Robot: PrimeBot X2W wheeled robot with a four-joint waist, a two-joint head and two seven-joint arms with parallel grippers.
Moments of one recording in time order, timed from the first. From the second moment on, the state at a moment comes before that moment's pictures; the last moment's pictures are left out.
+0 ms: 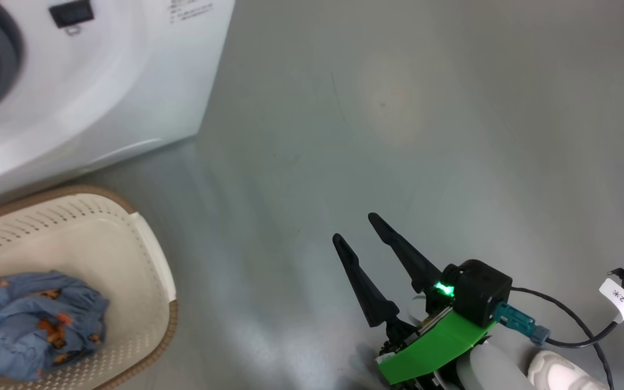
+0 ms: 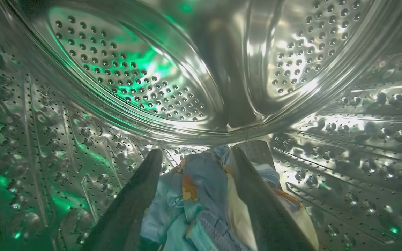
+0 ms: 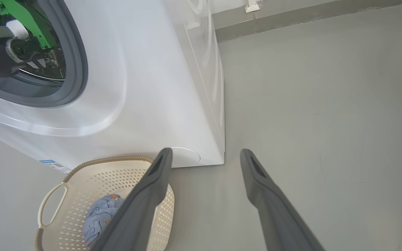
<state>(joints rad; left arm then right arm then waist) -1.34 0.49 0.02 1.08 -0.02 0.08 -0.21 -0.24 -0.05 0.43 0.09 0.38 0.12 -0.26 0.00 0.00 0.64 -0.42</state>
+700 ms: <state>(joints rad) -1.05 0.29 0.05 1.04 -0.13 0.10 -0.26 -0.17 -0.05 0.35 0.15 0.34 0.12 -0.26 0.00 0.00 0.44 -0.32</state>
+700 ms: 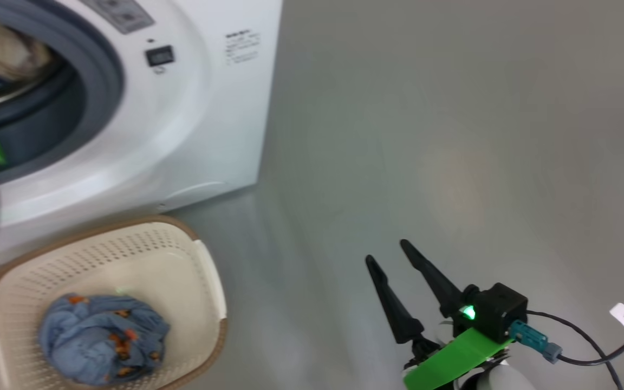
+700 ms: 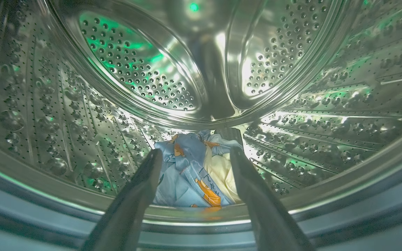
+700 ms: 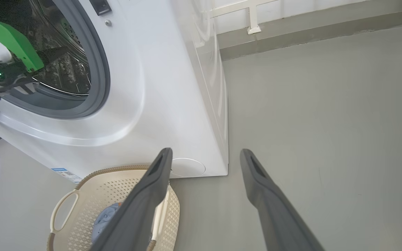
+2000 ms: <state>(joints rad) 0.01 0.04 0.01 0.28 -0.20 0.05 -0.26 0.06 -0.05 0.14 0.16 0.24 0.12 -0.26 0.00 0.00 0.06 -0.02</state>
